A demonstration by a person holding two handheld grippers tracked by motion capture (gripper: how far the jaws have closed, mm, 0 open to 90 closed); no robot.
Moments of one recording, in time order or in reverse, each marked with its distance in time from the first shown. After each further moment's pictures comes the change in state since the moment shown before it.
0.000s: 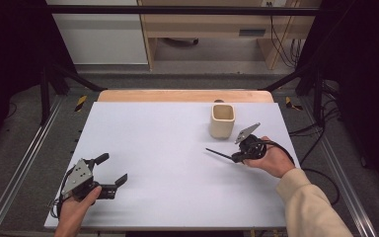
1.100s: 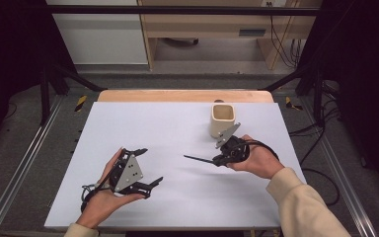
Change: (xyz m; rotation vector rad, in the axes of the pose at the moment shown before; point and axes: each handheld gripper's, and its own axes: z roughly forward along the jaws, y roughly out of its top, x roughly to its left) left arm -0.068 0.060 0.071 0.194 -0.114 0.396; right arm 0.051 0.054 -0.007 -0.024 0.095 -0.187
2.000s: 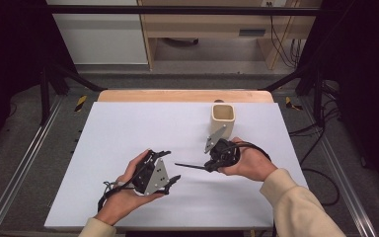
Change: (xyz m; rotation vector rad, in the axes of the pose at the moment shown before) left arm -0.025 0.032 0.034 0.065 -0.013 0.206; right arm 0.025 0.028 0.000 0.054 0.051 -0.017
